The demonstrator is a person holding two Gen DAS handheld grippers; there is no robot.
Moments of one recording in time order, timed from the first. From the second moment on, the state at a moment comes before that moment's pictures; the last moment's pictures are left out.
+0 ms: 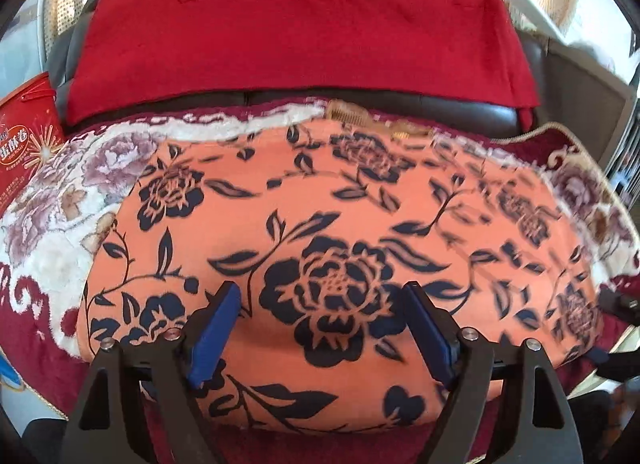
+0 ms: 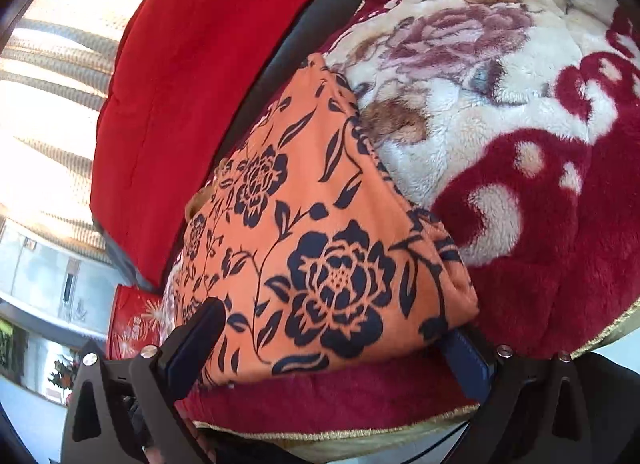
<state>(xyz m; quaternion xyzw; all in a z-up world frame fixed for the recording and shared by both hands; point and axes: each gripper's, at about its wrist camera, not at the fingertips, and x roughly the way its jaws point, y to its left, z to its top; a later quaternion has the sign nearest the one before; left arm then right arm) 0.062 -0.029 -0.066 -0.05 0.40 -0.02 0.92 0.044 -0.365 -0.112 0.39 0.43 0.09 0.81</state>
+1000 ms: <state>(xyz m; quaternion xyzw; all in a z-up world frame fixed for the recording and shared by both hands) 0.065 -0.024 -0.073 -0.03 0.40 -0.02 0.92 0.071 -0.341 -0.104 0.33 0.43 0.08 0.84</state>
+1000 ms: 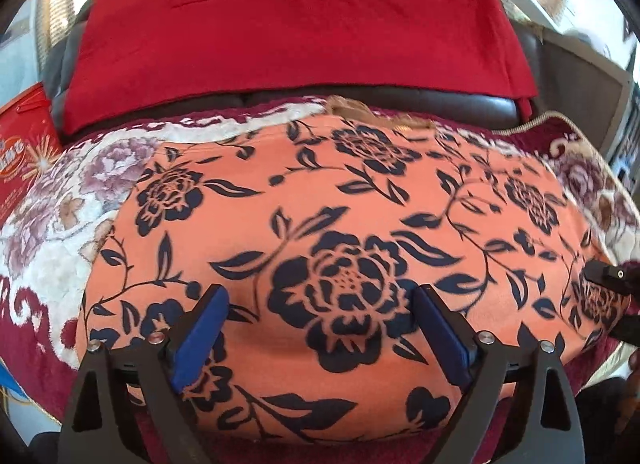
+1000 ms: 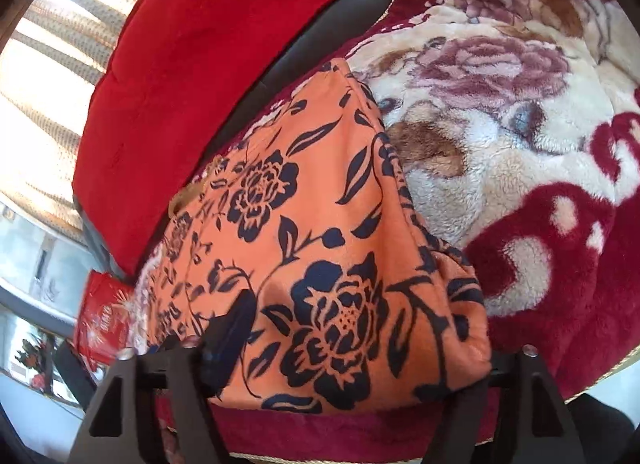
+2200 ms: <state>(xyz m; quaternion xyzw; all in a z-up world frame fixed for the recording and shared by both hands) 0.052 0.116 -0.074 -0.16 0.37 0.08 0.91 0.066 -0.300 -0.045 0.26 0.34 0.06 0.90</state>
